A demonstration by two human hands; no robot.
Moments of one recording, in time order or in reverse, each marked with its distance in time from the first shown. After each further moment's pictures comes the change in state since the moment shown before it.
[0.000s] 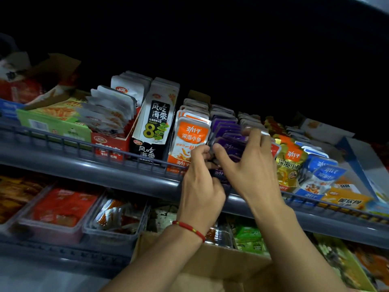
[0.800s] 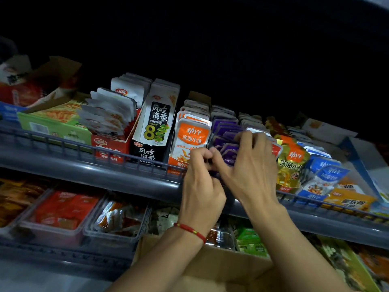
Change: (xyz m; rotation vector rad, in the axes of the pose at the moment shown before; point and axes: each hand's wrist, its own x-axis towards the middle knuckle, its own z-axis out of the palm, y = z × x) left_hand 0.002 -0.001 0.001 -0.037 0.039 0.020; right_hand 0.006 0.008 0.020 -0.293 0.128 -0.105
